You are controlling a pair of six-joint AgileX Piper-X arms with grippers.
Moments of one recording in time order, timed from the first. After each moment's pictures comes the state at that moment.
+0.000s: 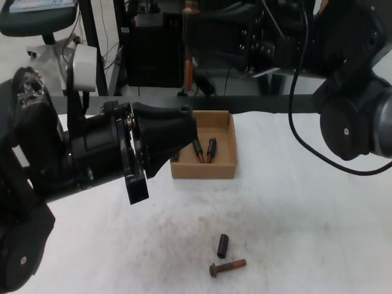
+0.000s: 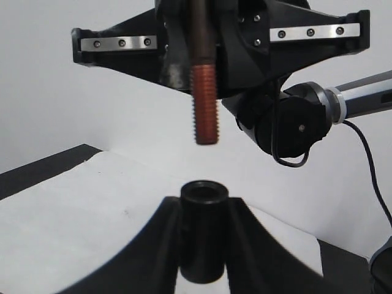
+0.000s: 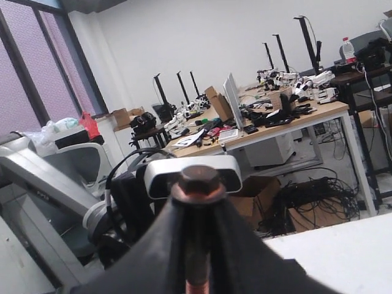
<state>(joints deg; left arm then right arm) -23.3 68.6 -27.6 -42.0 50.3 -19.7 26.2 90.5 -57.3 -55.7 -65.8 44.0</state>
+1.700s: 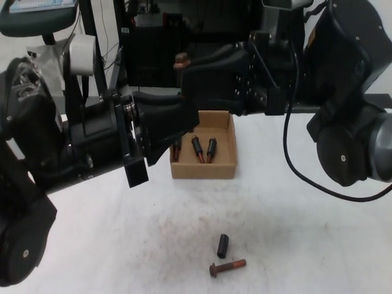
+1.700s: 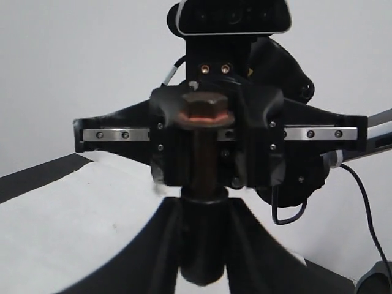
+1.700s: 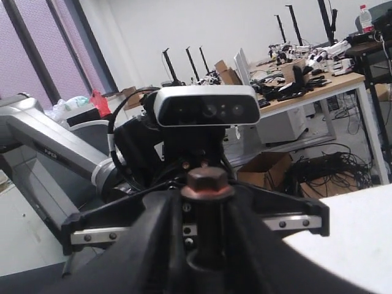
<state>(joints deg) -23.5 69.1 -28.9 -44.8 49.8 -25.2 28.3 90.5 -52.5 -51.8 -67.6 39.0</state>
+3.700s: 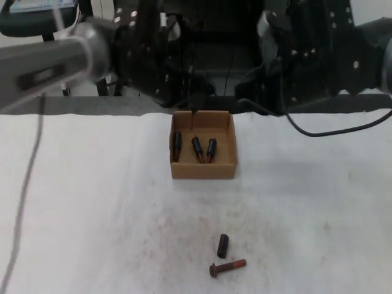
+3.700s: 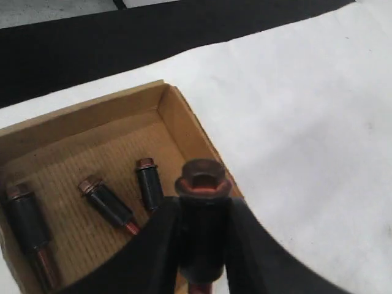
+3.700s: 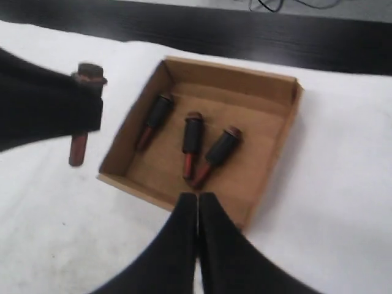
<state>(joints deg) -22.9 112.9 -89.7 28.2 25.8 -6.8 17.3 93.7 -70.0 28.7 -13.9 9.4</state>
